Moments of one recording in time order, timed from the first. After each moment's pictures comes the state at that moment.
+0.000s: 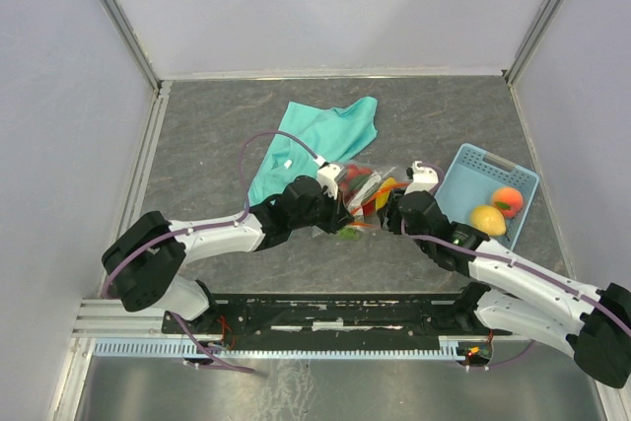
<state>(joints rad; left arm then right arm) -0.91 1.46 0.72 0.26 0.13 -0.45 0.80 0.94 0.52 -0.21 0.44 0.65</state>
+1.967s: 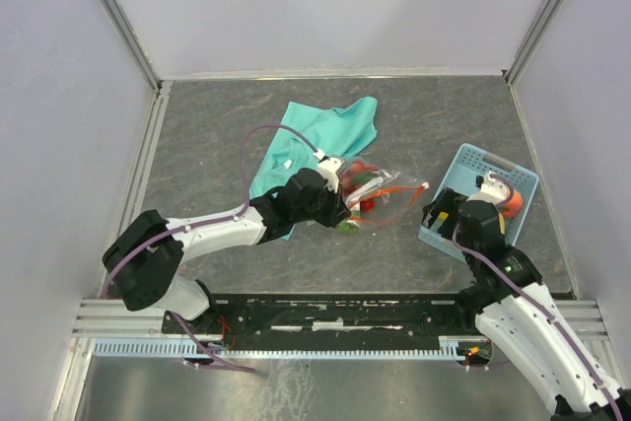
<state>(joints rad) -0.89 1.47 0.80 0.12 0.10 -0.44 0.42 0.46 0.48 -0.53 0.28 0.59</state>
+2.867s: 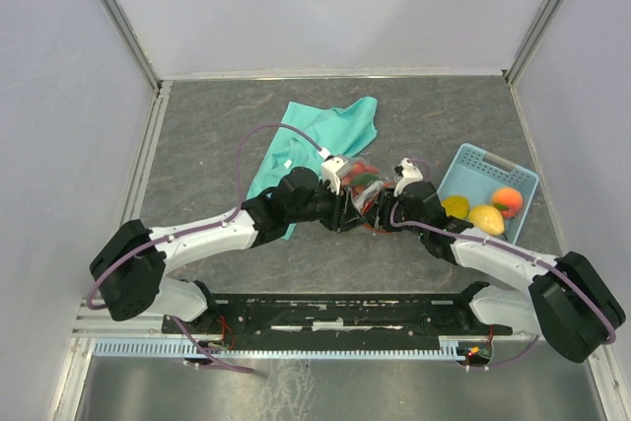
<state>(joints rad) -0.92 1.39 0.80 0.16 0.27 -0.47 0.60 1.15 0.42 0.13 -0.07 0.60</state>
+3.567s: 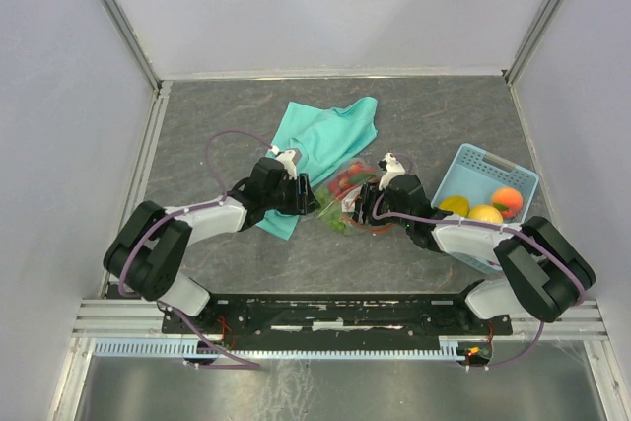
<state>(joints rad) -0.56 1.48 0.67 0.16 0.22 -0.48 0.62 1.39 0.47 0.36 -0.15 0.61</state>
